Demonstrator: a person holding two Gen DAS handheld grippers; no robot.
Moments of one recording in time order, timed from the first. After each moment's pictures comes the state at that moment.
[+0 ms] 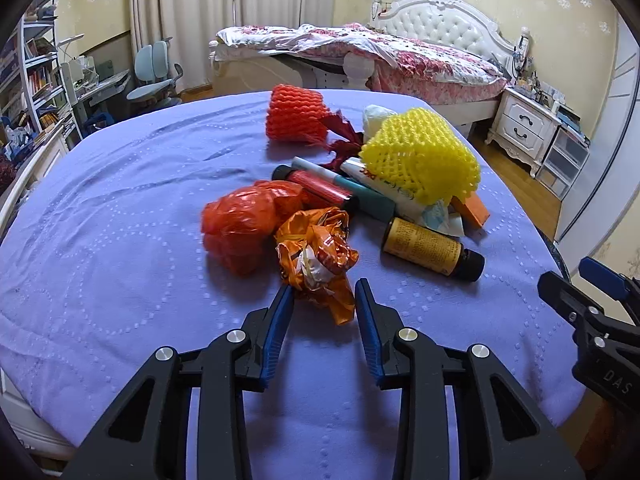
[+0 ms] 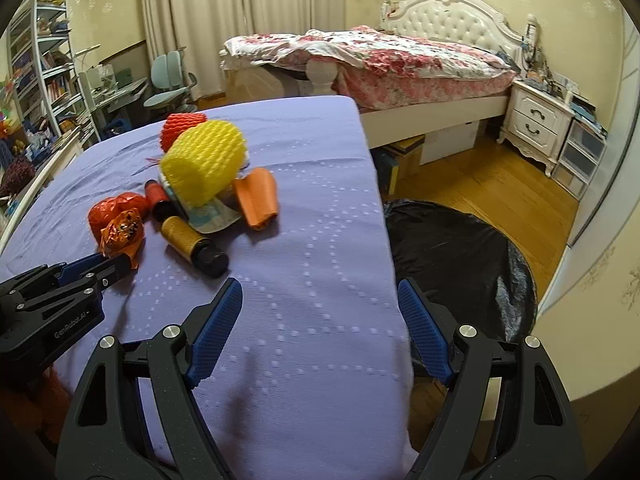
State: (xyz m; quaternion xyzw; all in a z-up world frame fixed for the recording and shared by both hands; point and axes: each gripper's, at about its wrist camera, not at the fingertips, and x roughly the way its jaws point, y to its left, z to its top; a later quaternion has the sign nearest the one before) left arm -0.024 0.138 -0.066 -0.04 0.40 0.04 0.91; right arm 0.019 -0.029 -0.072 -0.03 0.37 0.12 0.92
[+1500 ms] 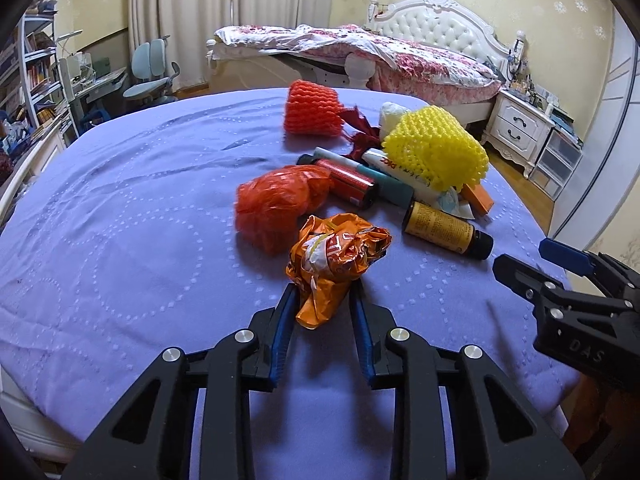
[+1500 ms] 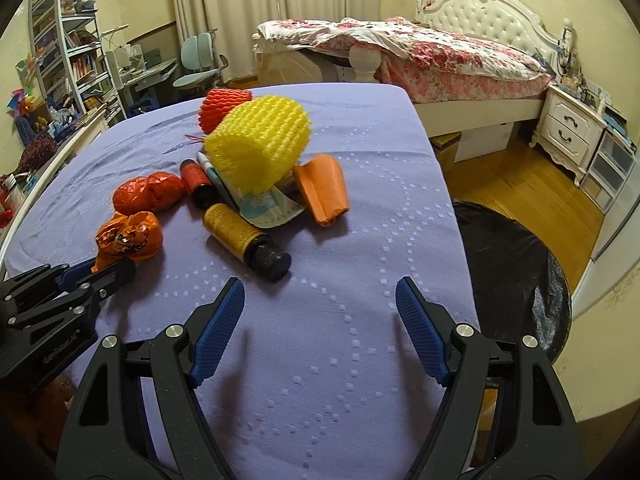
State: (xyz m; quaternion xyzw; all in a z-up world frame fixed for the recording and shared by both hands) left arm -0.043 0.162 -0.069 -0.05 0.39 0.03 0.92; right arm 0.024 0.007 -0.081 -0.05 0.39 0.17 0.90
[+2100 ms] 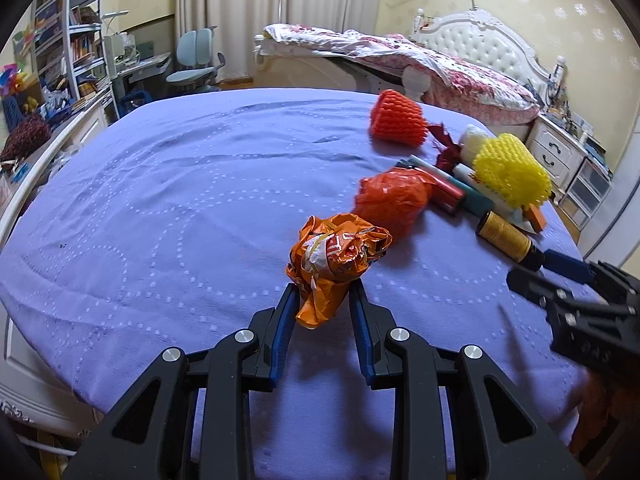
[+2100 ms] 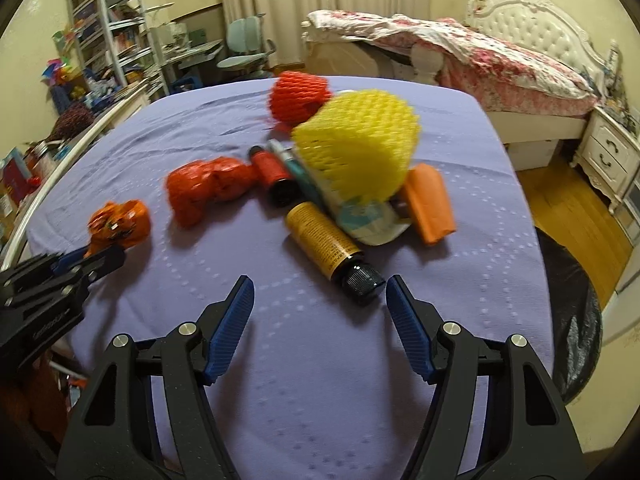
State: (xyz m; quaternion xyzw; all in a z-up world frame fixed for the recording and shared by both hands) left arm -0.060 0.220 -0.070 -0.09 0.39 0.10 0.91; right arm 0.018 0.056 -0.084 -0.08 0.40 0.26 0.88
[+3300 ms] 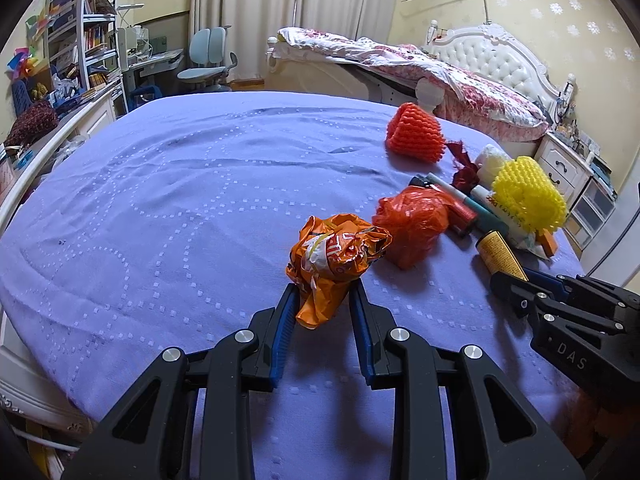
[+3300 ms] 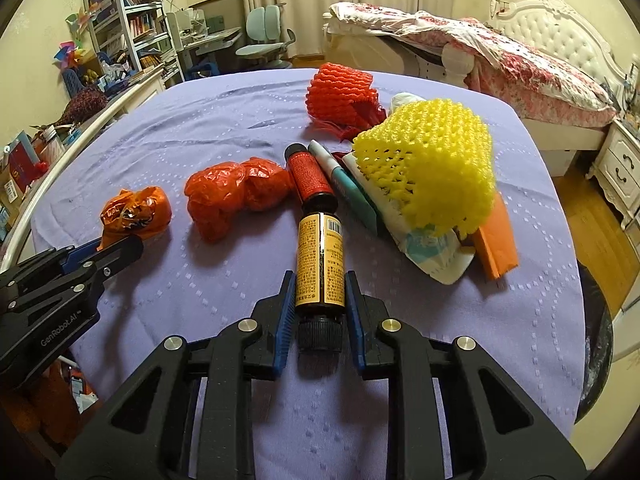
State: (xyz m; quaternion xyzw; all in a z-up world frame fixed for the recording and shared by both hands) left arm -0.060 0.231 -0.067 -0.10 0.37 0.11 0.92; right arm 0.027 0.088 -0.085 -0.10 0.40 0.28 0.87
